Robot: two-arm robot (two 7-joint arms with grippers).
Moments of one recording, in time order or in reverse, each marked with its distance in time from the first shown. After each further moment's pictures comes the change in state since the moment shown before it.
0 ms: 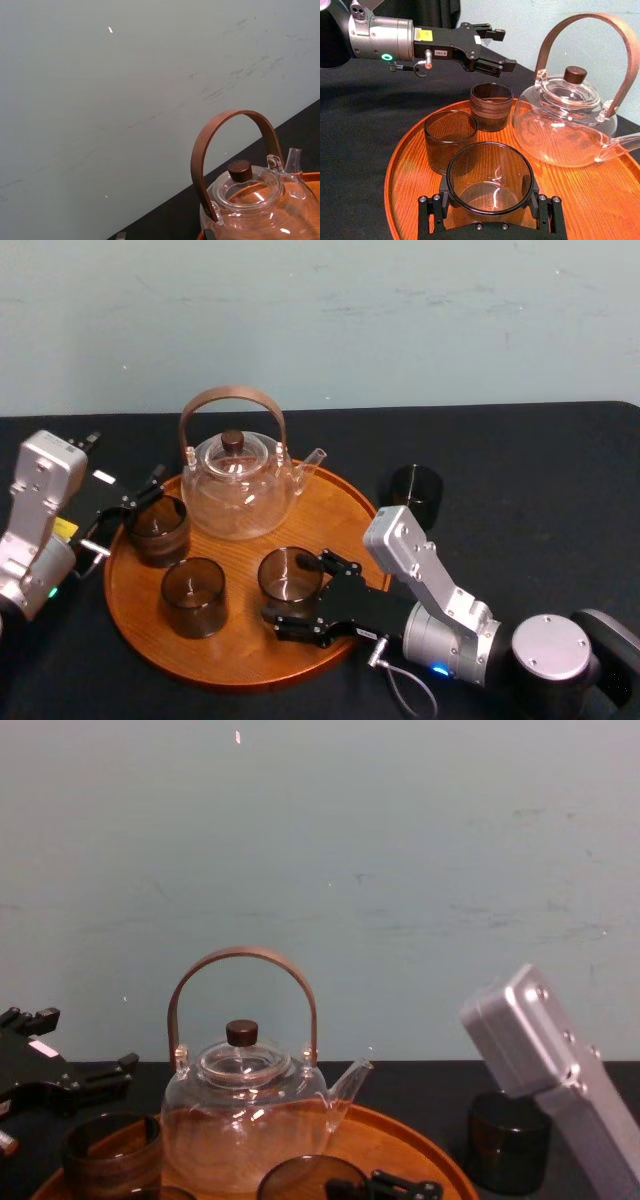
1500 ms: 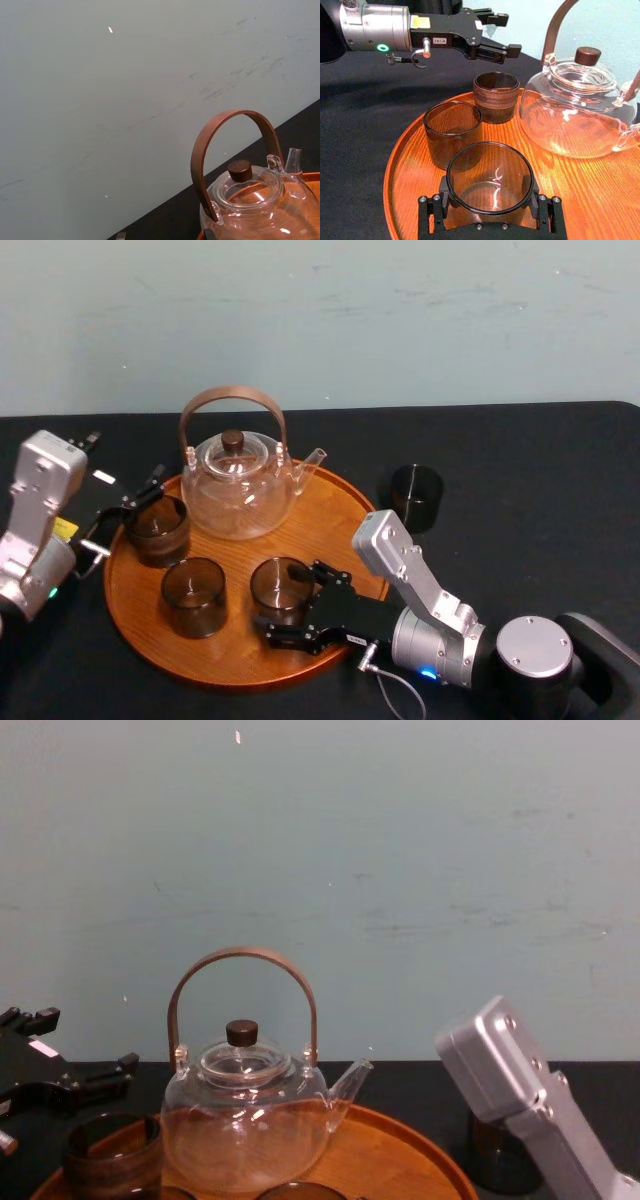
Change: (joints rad) left arm 0.000 0.000 0.000 0.000 0.000 0.000 0.000; right arm 0.033 -0.034 -0.023 0.087 0.025 -0.002 0.018
